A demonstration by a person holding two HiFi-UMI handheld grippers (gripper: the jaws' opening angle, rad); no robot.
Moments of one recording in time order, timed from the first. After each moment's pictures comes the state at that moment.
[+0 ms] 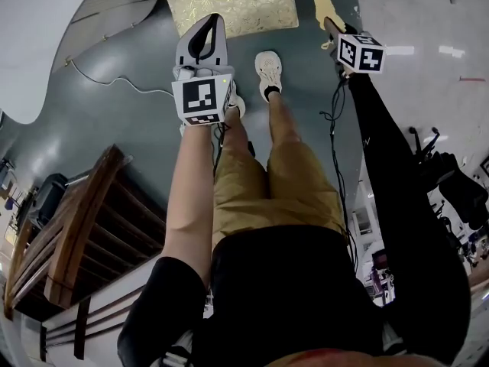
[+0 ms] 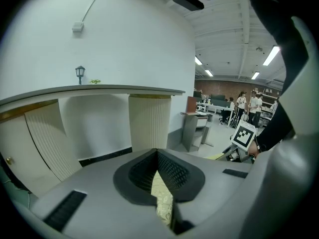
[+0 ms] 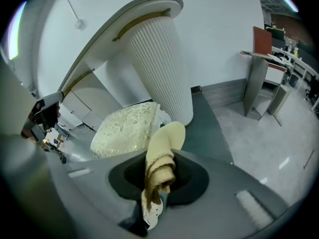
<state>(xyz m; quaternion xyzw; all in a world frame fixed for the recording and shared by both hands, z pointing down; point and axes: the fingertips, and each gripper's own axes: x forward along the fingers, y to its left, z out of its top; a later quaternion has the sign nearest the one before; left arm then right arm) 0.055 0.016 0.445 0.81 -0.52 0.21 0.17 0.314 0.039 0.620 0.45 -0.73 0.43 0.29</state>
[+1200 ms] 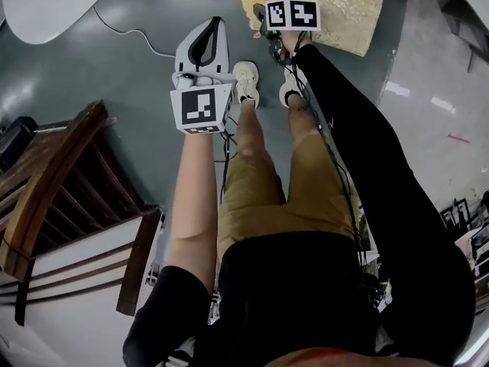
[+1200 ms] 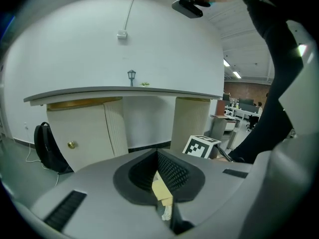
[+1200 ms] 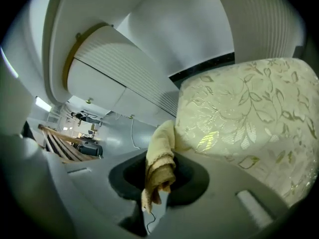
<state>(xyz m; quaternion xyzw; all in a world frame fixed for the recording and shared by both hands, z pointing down) -0.156 0.074 0.439 0.72 -0.65 0.18 0.19 -0.098 0.043 0.650 0.26 -0.72 0.55 0.33</state>
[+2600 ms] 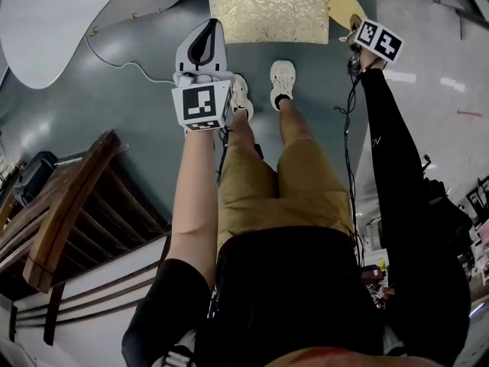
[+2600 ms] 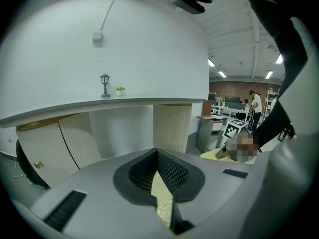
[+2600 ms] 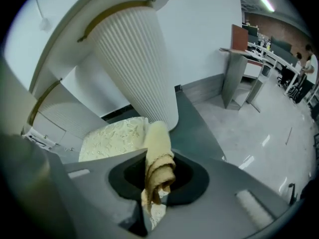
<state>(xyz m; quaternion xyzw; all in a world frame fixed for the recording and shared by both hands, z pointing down) -0.044 0.024 0.409 0.77 -0.59 0.19 0.16 0.300 -0.036 0.610 0.56 -0.61 0.46 0.31</state>
